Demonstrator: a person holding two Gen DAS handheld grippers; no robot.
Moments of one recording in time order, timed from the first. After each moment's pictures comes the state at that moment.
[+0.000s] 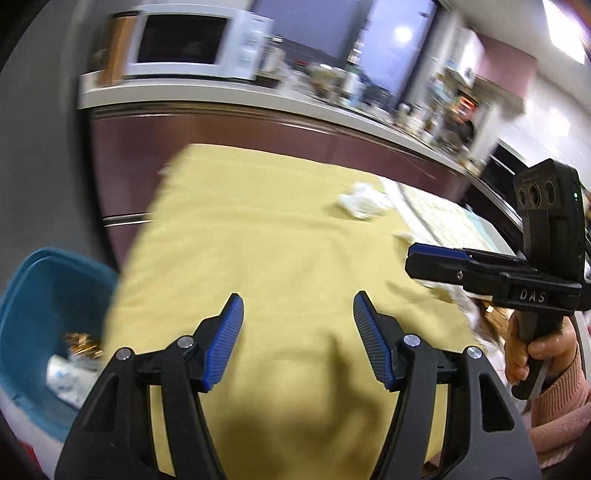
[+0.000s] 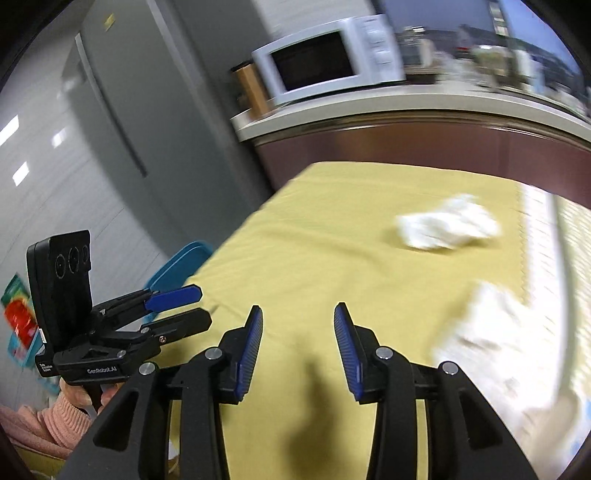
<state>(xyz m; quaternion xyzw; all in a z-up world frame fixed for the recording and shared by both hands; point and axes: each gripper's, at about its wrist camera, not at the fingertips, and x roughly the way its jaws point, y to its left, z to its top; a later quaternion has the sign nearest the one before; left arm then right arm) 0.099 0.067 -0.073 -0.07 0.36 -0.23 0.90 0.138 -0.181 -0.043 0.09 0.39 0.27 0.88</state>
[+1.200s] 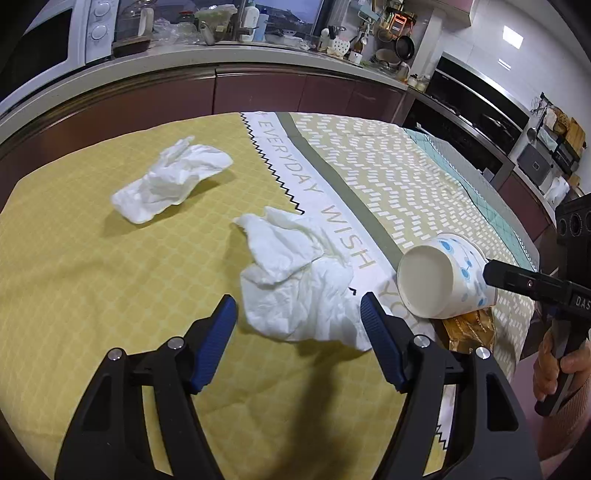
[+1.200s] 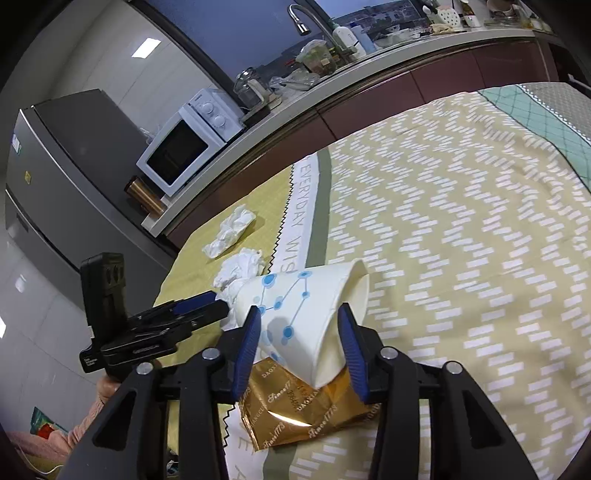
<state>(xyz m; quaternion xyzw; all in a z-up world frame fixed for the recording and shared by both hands) 0.159 -0.151 -0.098 0.04 0.43 -0.34 0.83 0.062 -0.401 -0.082 0.29 0.36 0.12 0.88</state>
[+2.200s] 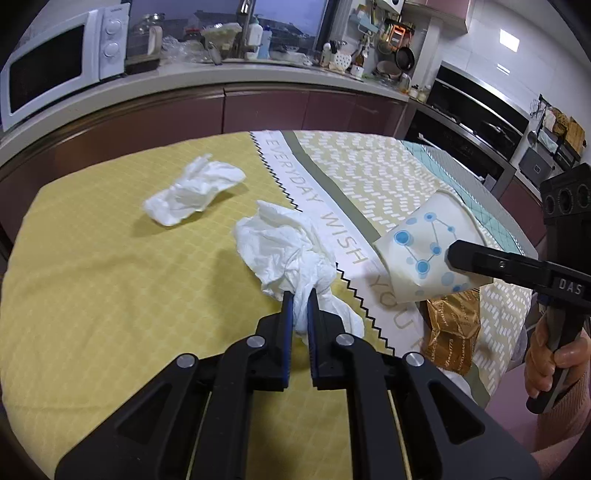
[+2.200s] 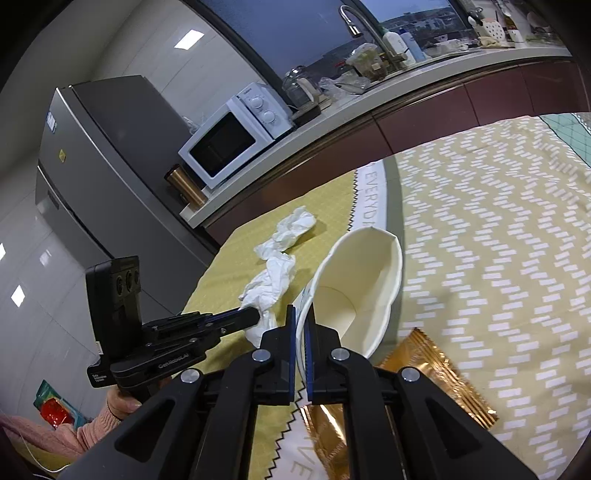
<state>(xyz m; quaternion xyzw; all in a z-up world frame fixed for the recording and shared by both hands) 0.131 -0.124 -0.074 0.04 0.40 -0.32 0.86 0.079 -0.360 -0.058 0.27 0.32 0.19 0.89</state>
